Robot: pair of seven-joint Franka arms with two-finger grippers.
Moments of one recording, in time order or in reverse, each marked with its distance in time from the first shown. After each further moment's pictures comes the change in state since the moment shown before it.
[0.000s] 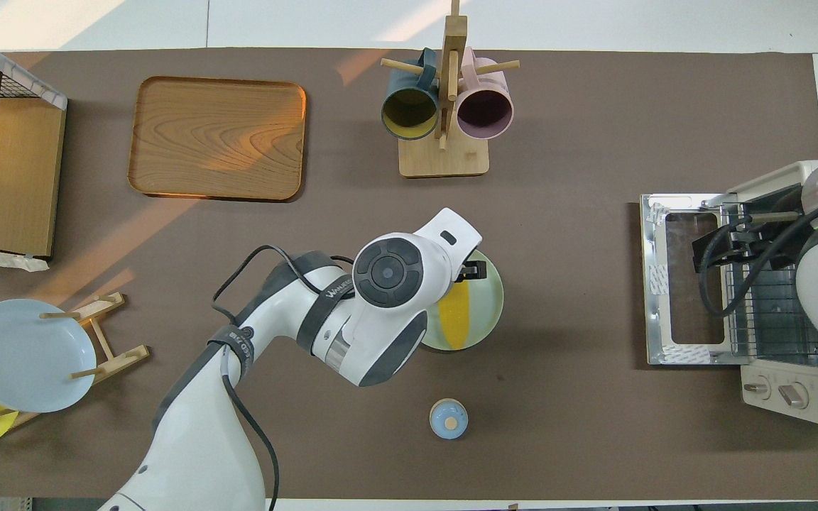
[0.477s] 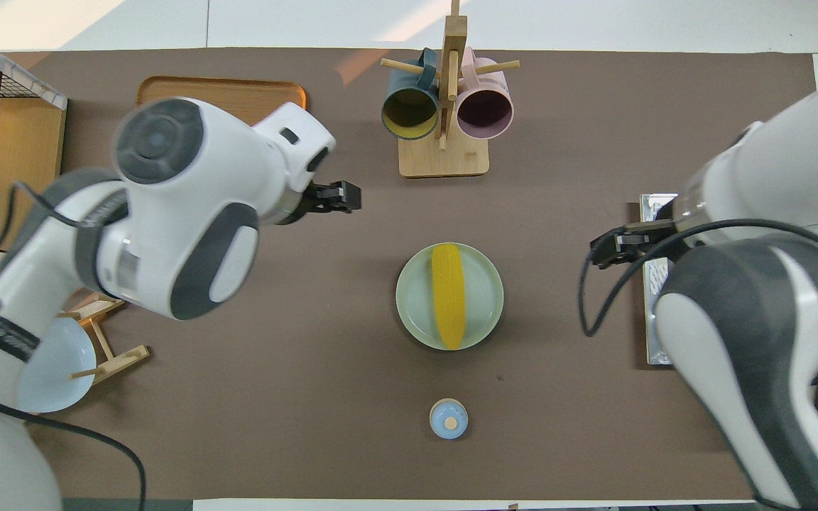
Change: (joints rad) left arm 0.343 -0.194 0.017 0.144 0.022 -0.434 0.307; right arm 0.244 0.037 0.010 -0.046 0.028 0.162 0.242
